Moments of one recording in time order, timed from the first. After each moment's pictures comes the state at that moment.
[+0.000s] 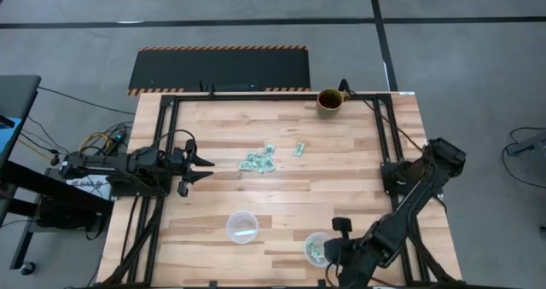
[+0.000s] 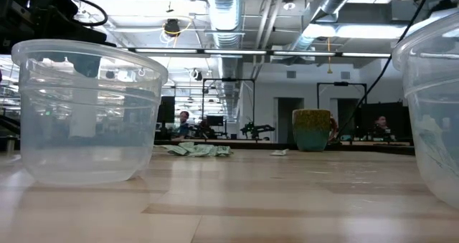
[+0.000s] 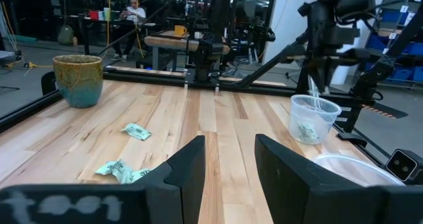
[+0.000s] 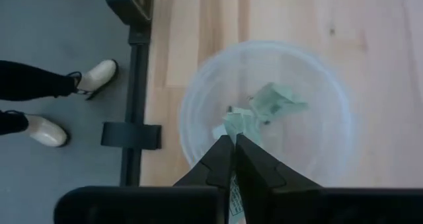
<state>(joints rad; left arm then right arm) -0.05 0.04 0.01 0.03 -0.01 -0.12 0.88 1.73 1.29 -0.70 0.31 0.76</state>
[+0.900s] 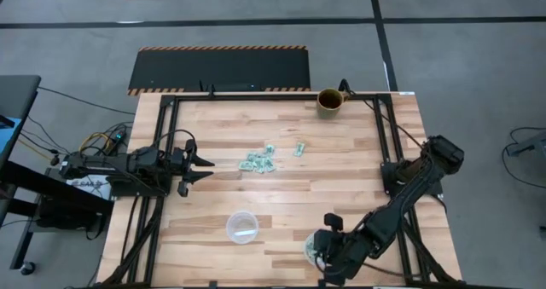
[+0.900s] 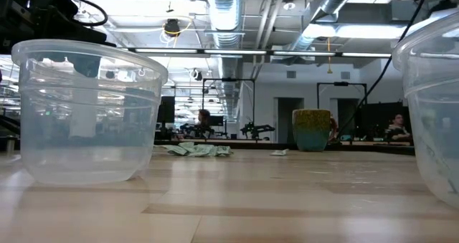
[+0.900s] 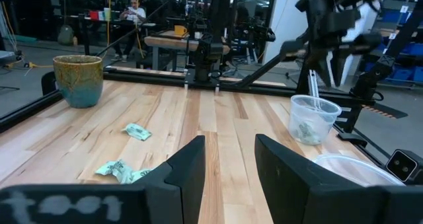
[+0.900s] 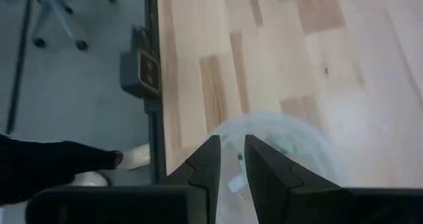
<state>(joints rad) -0.05 0.04 0.01 0.03 -0.01 -0.12 0.79 1.69 1.29 -0.59 0.30 0.84</state>
